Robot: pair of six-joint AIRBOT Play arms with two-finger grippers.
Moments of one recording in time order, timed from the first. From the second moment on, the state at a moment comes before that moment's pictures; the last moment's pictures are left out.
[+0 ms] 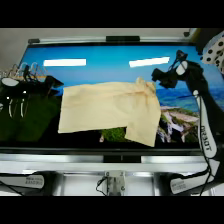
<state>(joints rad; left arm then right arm) 0.23 -1.55 1.27 0.69 -0.97 -1.43 0.01 -1.66 1.59 -1.34 0.97 1.86</state>
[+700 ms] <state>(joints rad) 0.48 -1.44 0.80 0.91 -1.31 -1.26 -0.19 -1.46 1.44 -1.42 1.60 1.58</state>
